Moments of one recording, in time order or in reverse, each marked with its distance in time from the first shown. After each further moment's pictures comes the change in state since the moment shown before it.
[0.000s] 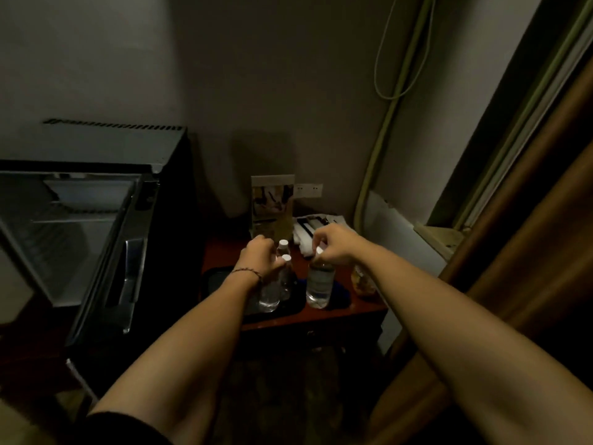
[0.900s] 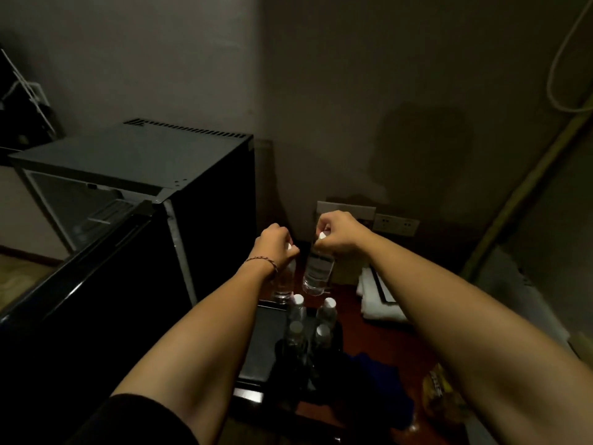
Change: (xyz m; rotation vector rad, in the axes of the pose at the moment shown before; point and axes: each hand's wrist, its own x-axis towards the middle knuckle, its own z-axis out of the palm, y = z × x) left_hand 0.221 -0.063 0.004 0.119 0.253 -0.365; right_hand 0.304 0.022 -0.040 0.127 -0.045 -0.332
